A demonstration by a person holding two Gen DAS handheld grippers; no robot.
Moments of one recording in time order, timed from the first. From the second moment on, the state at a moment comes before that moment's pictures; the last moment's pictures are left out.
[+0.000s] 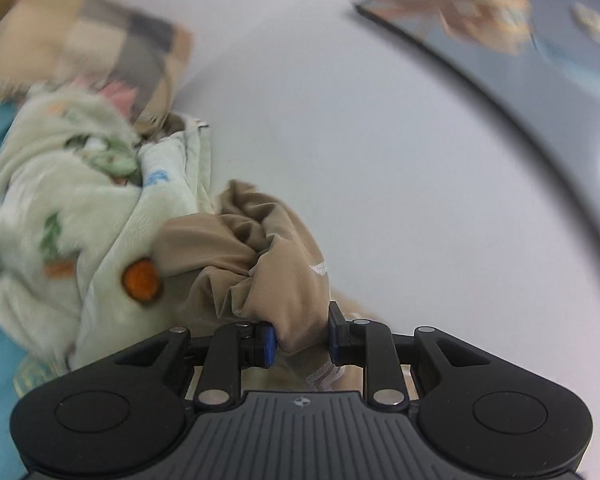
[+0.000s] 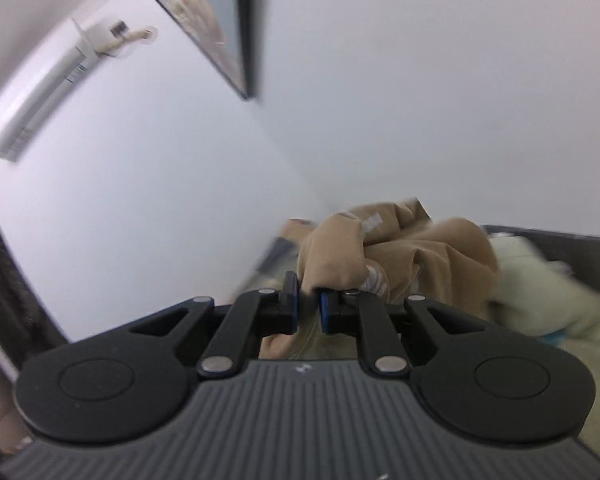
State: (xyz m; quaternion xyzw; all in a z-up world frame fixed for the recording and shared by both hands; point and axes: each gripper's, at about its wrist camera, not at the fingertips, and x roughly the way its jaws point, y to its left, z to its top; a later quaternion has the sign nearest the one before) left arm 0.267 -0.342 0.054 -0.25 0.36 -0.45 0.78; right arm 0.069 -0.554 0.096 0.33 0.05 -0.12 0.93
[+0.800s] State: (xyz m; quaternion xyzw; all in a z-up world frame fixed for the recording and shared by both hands) left arm 0.127 -0.245 -0.009 -0.02 0.28 -0.45 0.85; right arm 0.002 -0.482 0.008 0.26 0.20 -0.19 0.93
